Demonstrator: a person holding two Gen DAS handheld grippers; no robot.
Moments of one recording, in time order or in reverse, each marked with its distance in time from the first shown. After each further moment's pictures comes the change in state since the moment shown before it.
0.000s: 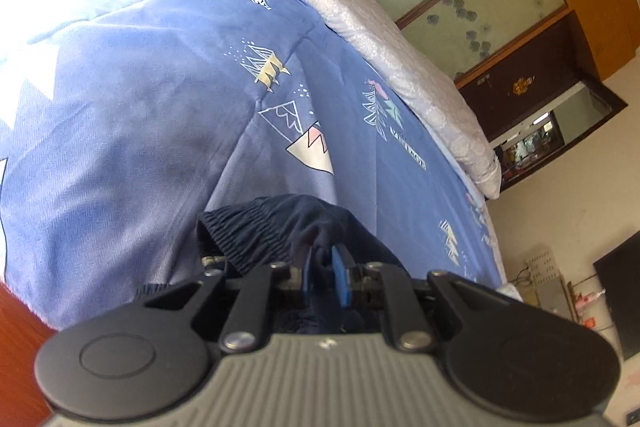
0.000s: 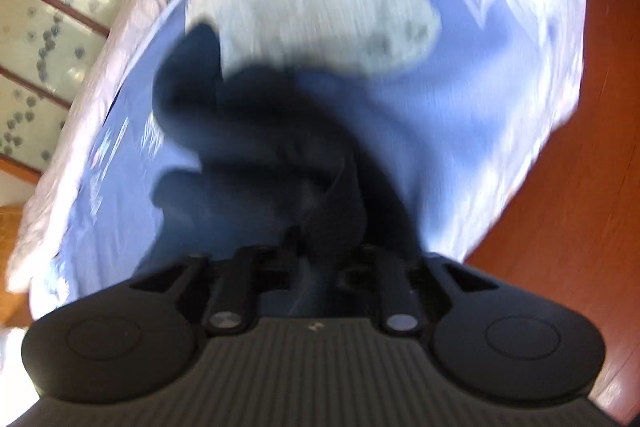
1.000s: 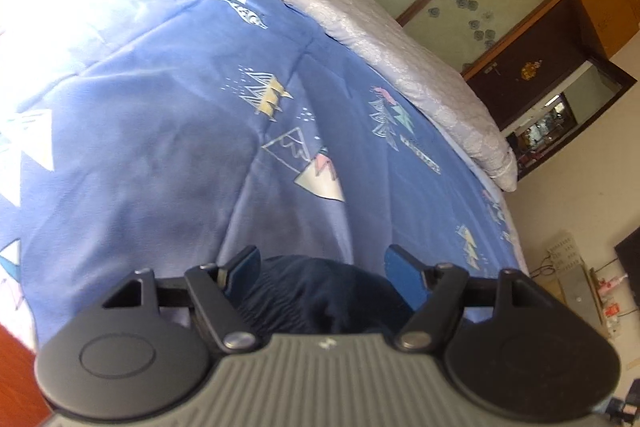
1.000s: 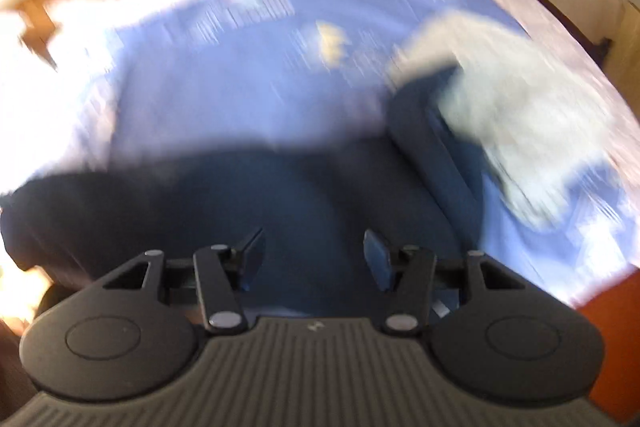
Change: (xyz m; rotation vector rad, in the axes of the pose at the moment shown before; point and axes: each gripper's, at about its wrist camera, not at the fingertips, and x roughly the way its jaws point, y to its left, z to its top) left arm 0.003 -0.013 0.037 0.077 0.010 0.034; right arm -0.047 0.110 -0.002 -0.844 0.079 0.083
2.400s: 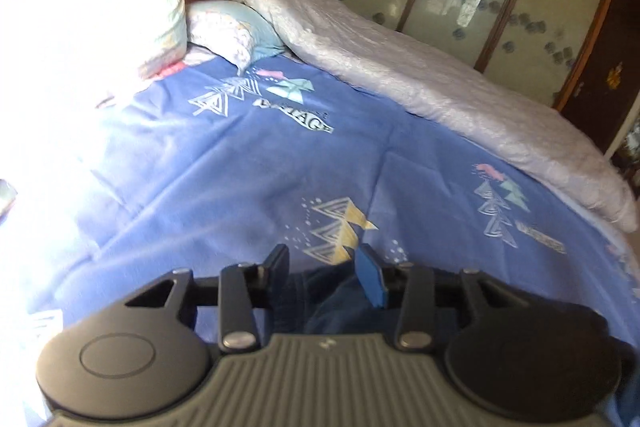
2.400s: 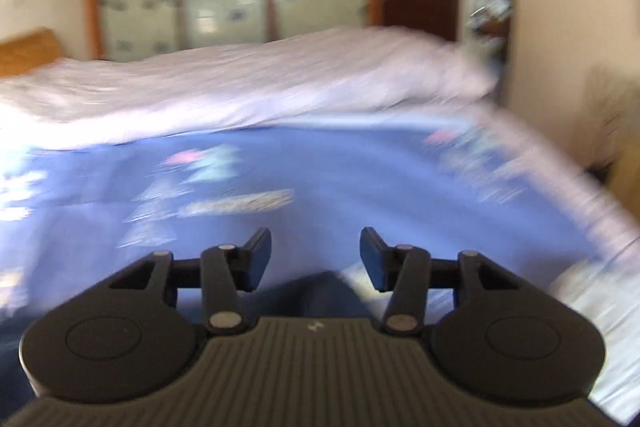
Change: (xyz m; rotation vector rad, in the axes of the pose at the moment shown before) left arm 0.100 -0.012 0.110 0.132 -0.225 0.361; right arm 0.215 0.114 0.185 -0.027 -0.368 -0.173
